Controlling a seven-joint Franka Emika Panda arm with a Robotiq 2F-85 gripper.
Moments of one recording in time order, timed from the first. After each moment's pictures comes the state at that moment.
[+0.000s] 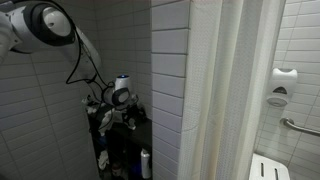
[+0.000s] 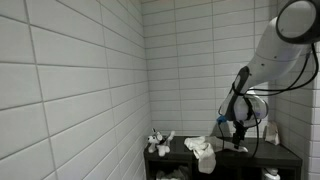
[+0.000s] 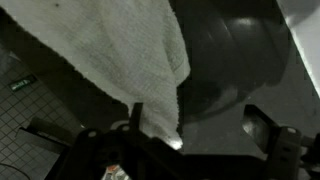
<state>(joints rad) 0.09 0.66 -0.26 -1.94 0.29 2.77 2.29</state>
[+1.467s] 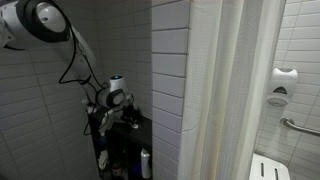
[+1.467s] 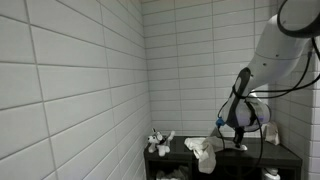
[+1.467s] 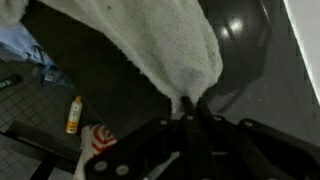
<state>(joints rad) 0.13 0.63 -0.26 -2.06 0.26 2.92 2.28</state>
